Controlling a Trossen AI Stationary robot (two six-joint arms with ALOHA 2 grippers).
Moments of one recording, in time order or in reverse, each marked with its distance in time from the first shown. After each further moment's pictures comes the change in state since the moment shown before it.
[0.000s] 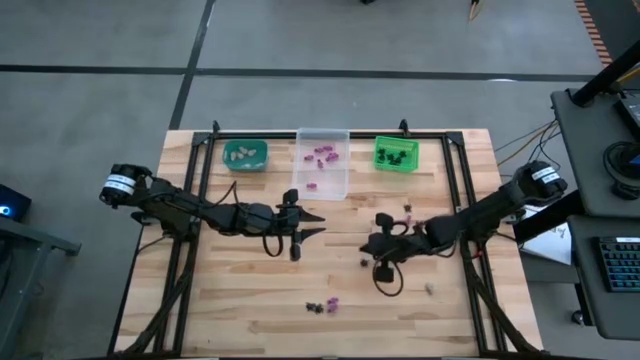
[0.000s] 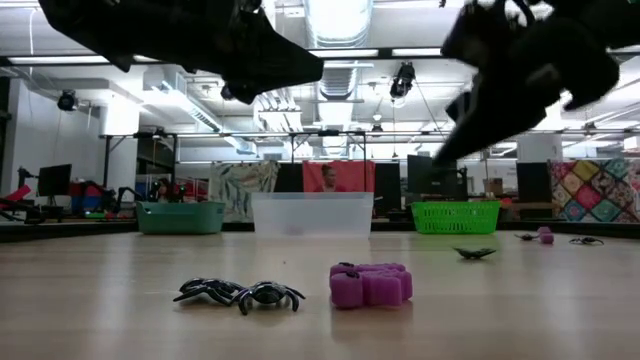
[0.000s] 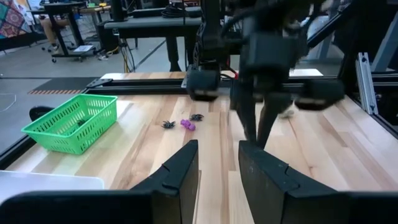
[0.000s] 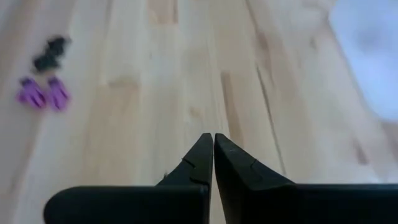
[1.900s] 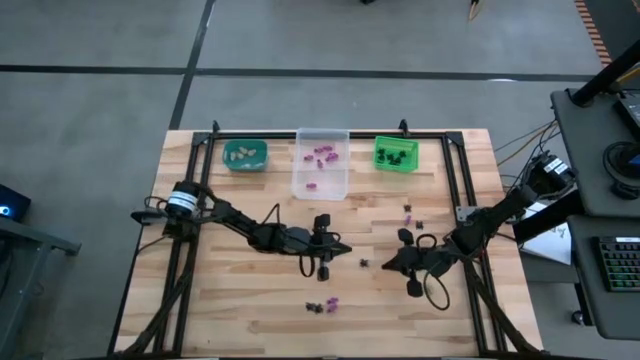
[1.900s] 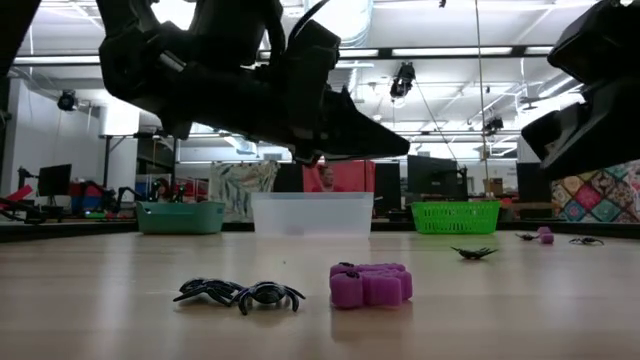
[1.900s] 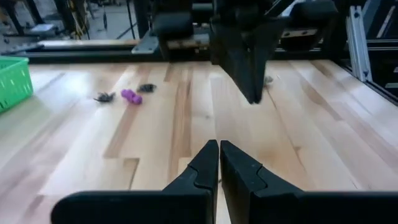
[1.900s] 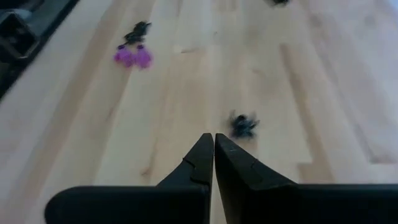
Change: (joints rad) left arm -0.041 0.519 0.234 0.225 0.062 -0.043; right arm 0.251 -0.152 -0.362 0.353 0.083 0.136
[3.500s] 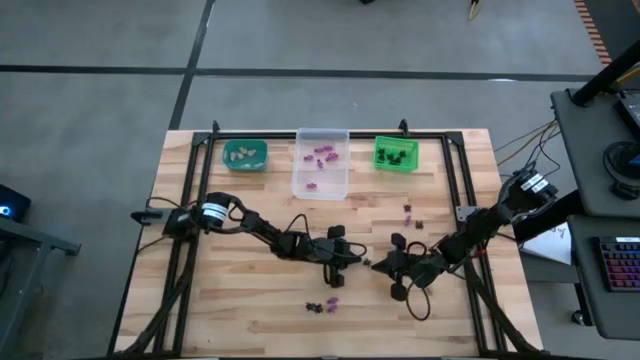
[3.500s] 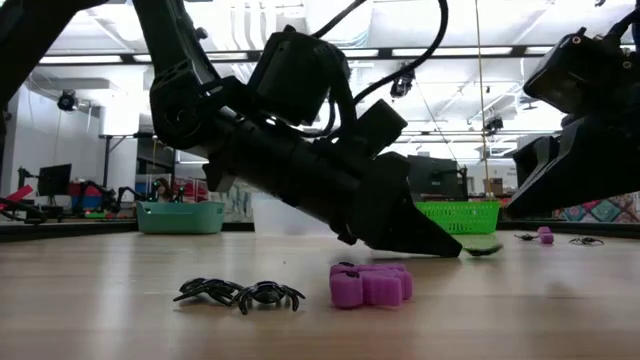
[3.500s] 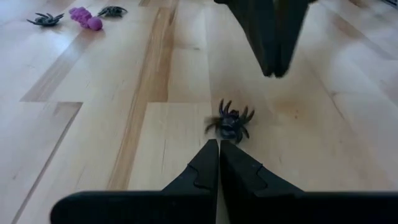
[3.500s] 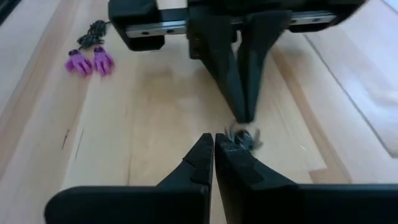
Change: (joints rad) left arm 0.010 0.273 0.240 -0.151 0.043 -0.063; right arm 0.005 0.287 0.083 0.142 0.118 0.109
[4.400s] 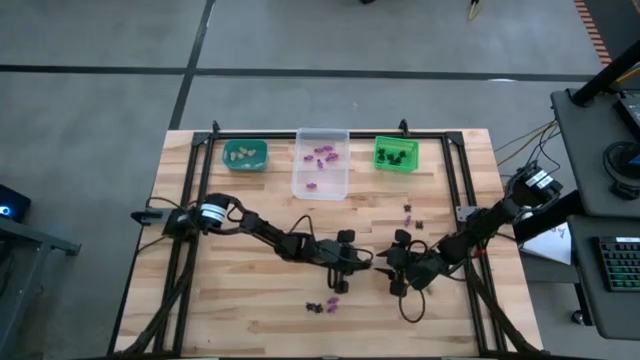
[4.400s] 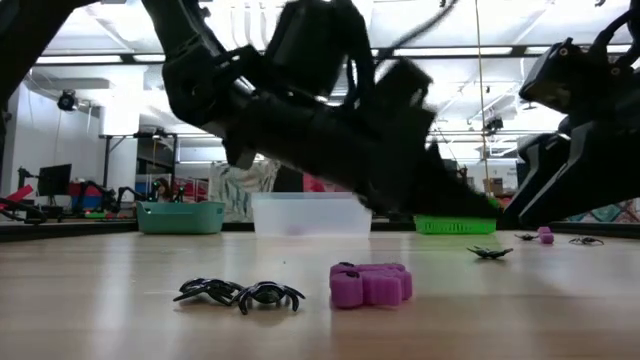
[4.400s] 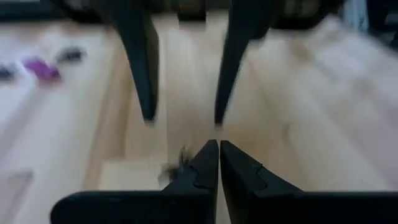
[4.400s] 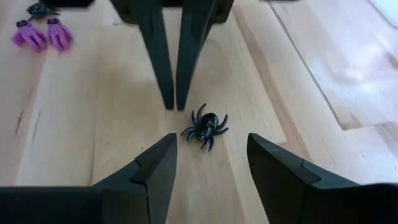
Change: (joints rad) left arm -0.014 -0.006 0.098 -0.064 0.080 0.081; right arm -0.005 -0.059 0.063 -0.300 0.033 0.080
